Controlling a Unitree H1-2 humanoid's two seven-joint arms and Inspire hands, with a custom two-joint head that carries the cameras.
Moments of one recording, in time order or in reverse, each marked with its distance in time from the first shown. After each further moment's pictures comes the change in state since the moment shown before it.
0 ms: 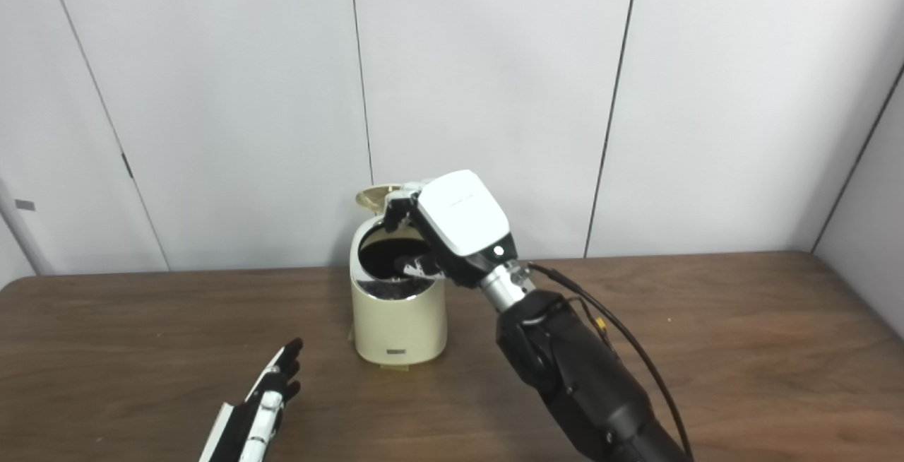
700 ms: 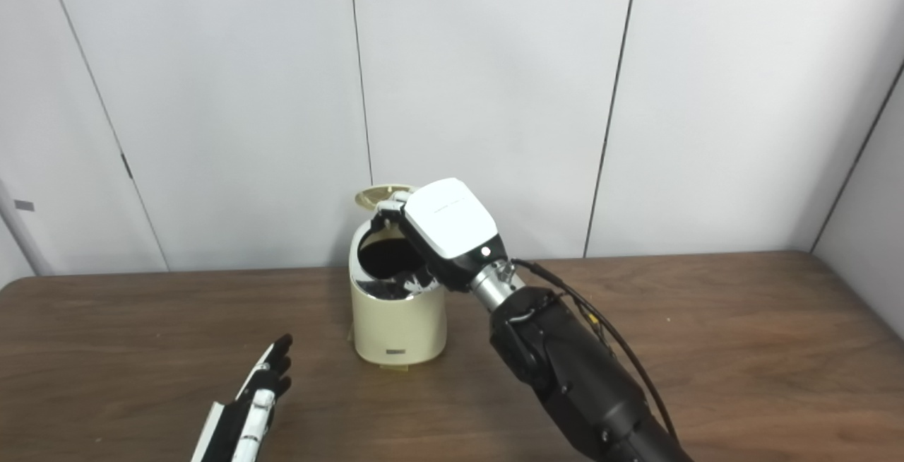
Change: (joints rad) left arm 0.001 -0.010 0.014 0.002 0.001 -0.027 0.019; right arm -0.042 -0.002 0.042 -0.009 -0.046 0.060 0.180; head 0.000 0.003
